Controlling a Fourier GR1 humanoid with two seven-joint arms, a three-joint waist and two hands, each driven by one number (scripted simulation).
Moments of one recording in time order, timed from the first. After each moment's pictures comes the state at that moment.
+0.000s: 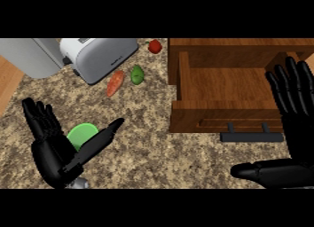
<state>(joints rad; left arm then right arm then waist) 0.01 0.00 -0.28 -1.82 -0.20 0.98 0.02 -0.11 -0.07 -0.02 -2.05 -0.10 0.08 0.12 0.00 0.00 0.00</state>
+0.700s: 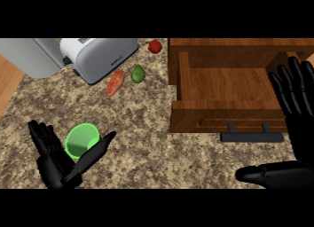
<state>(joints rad) 0.13 0.00 -0.22 -1.65 0.13 0.95 -0.34 -0.11 -0.08 -0.03 -2.07 -0.13 0.09 0.16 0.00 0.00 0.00</state>
